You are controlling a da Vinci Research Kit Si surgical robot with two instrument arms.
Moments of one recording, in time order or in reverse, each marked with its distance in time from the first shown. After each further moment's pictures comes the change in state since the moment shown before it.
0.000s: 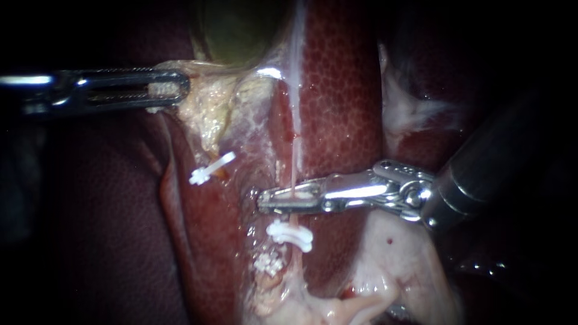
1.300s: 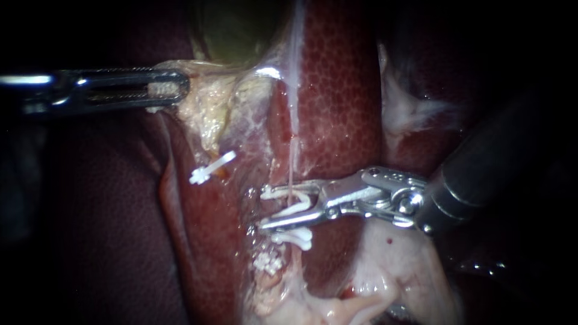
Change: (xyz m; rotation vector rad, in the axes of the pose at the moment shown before) right arm 0.000 -0.001 0.002 -0.051 0.020 -0.111; left arm 0.000 0.000 0.000 0.001 0.000 0.000
